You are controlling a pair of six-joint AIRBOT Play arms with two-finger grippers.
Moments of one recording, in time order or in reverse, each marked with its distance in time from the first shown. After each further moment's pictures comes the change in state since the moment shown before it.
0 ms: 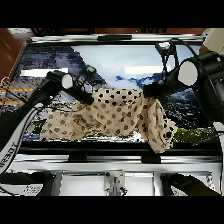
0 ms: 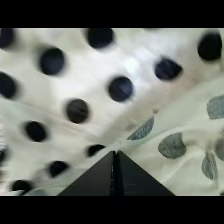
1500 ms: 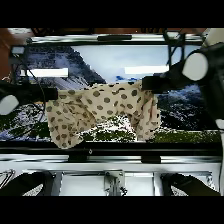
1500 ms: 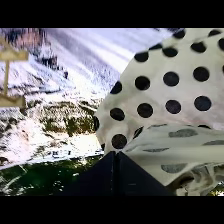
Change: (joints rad) left arm -0.014 0.558 -0.323 0.409 -0.012 -0.670; right arm 0.001 -0.035 0.052 0.051 -0.016 0.139
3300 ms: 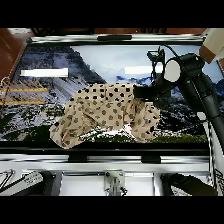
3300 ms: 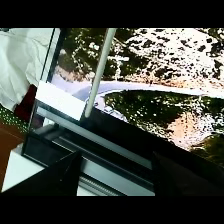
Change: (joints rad) left arm 1.242 -0.217 -0.039 -0.226 0.067 0.928; right arm 0.000 -0.075 -0.057 0.094 0.037 -0.017
